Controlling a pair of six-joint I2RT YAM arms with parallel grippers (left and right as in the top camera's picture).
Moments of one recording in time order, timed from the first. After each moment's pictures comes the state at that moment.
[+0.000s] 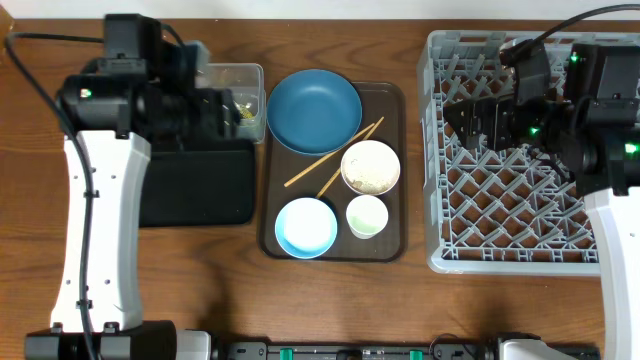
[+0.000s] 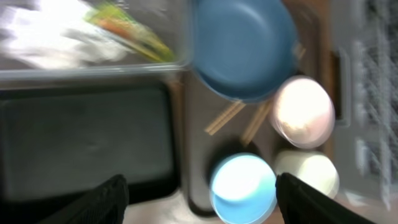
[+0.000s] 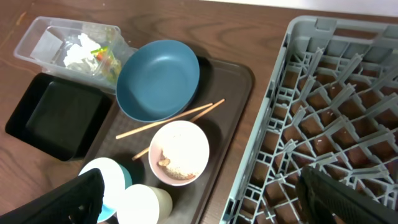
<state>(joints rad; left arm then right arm) -0.01 1.57 1.75 -1.33 0.30 -0.04 0.02 1.38 1.54 -0.98 -0.46 -0.05</state>
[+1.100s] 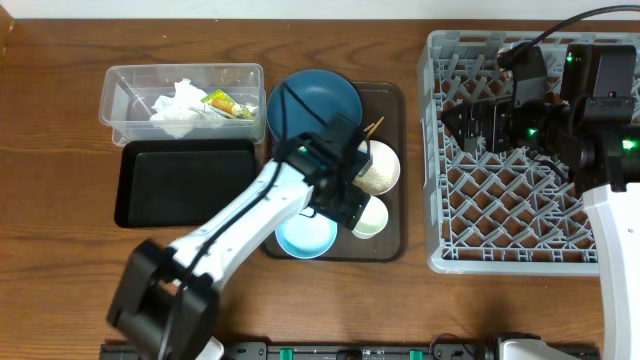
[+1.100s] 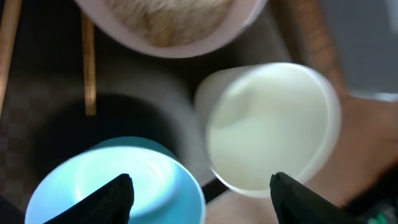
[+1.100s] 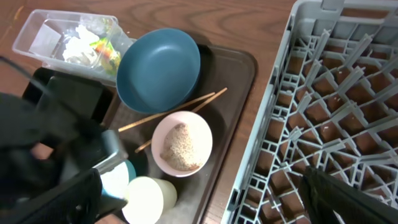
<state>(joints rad) -0.65 1.72 1.28 -0.93 0.20 -0.14 0.02 1.39 1.54 -1.02 -0.46 -0.04</state>
